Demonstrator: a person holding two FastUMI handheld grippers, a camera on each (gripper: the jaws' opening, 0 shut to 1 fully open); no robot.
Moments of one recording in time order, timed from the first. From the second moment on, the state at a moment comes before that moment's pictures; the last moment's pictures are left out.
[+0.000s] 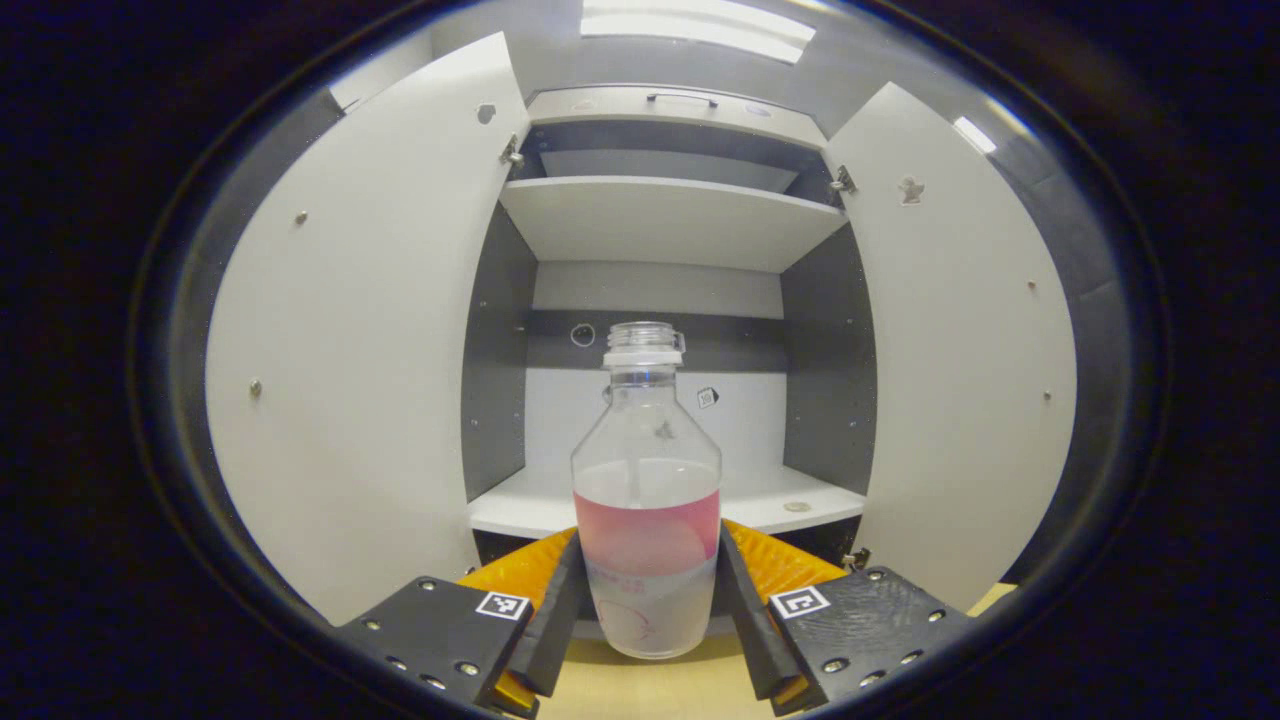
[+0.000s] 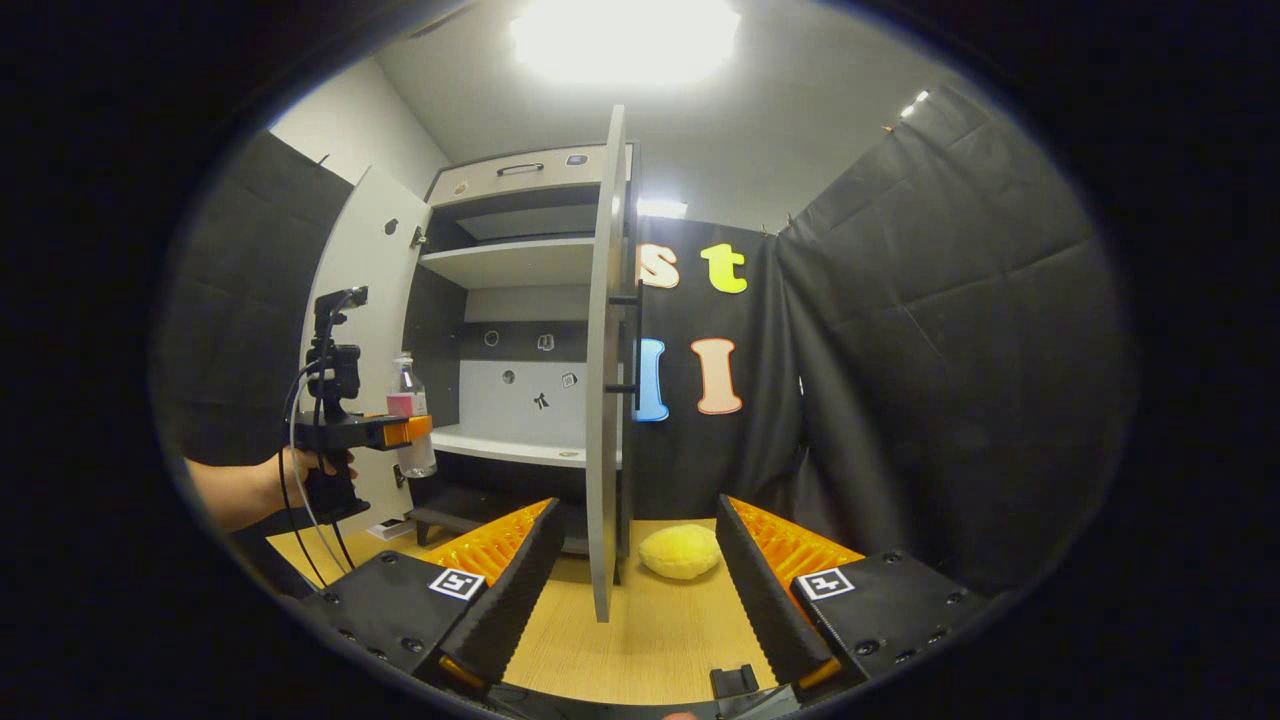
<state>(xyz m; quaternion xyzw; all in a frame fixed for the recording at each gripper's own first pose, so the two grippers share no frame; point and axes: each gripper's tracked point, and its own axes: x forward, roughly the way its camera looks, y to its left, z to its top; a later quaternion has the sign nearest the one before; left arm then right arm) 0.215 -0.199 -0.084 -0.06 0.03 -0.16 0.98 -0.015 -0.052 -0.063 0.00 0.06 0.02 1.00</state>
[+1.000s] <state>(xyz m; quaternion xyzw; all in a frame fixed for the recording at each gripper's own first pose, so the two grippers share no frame) 0.107 -0.192 -0.234 -0.07 0.12 -0.17 0.98 -0.026 -0.030 -0.074 -0.02 0.09 0.07 0.99</state>
